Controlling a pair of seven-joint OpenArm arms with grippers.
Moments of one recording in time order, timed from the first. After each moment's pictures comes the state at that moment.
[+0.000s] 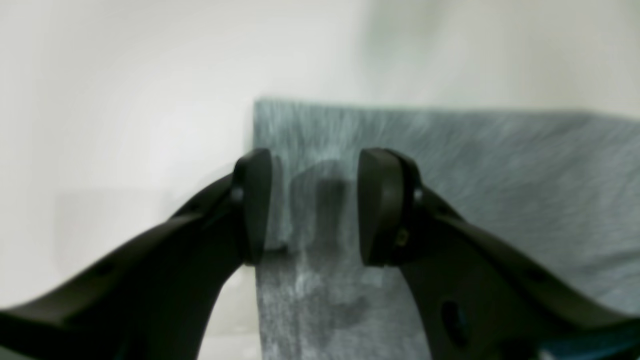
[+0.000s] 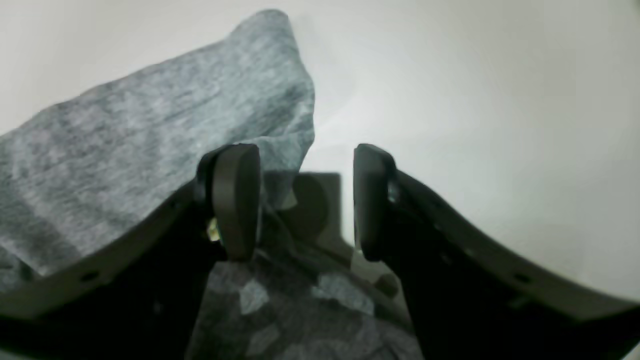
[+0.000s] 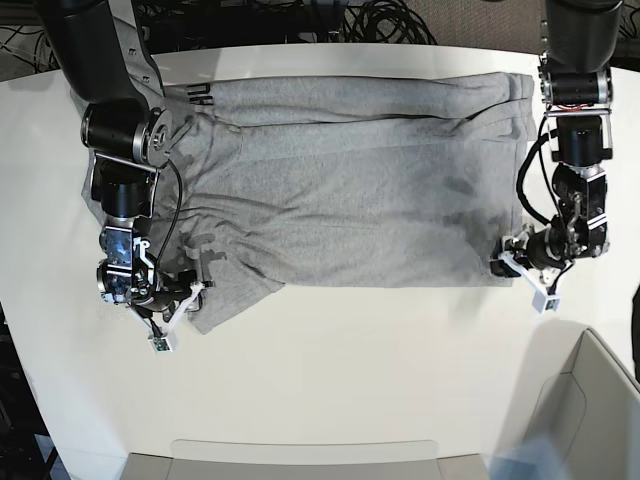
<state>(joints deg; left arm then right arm) -25.8 -27.0 0.1 45.0 -32.5 -22.0 44.2 38.8 8.1 13.3 29.3 -14.0 25.6 -30.0</state>
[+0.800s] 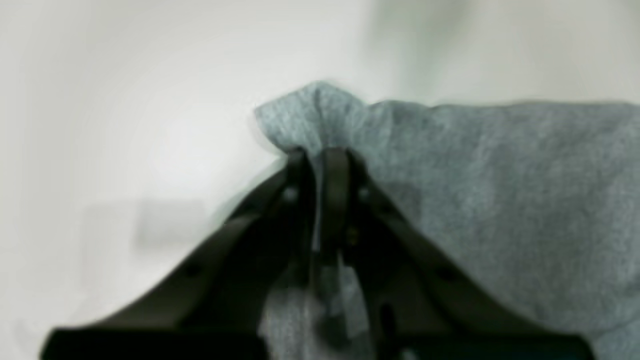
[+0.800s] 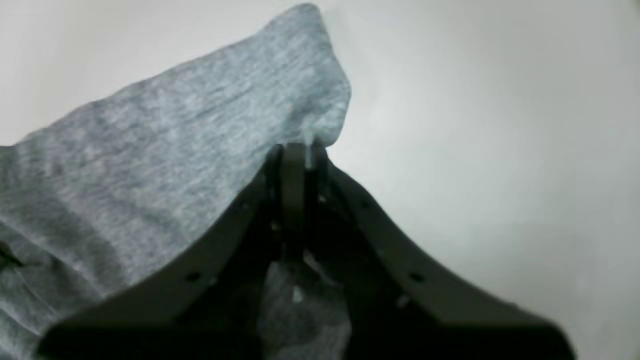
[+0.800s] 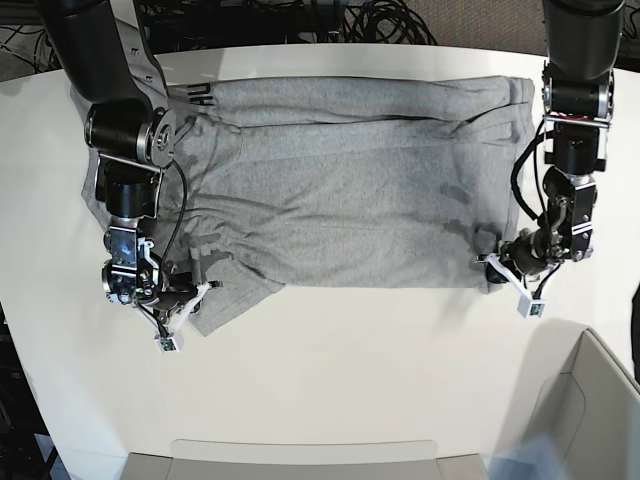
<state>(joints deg) -28.5 -25.8 11.6 38.8 -33.7 -21.9 33.2 38.9 7.2 13.3 29.3 -13.2 25.9 -30.4</state>
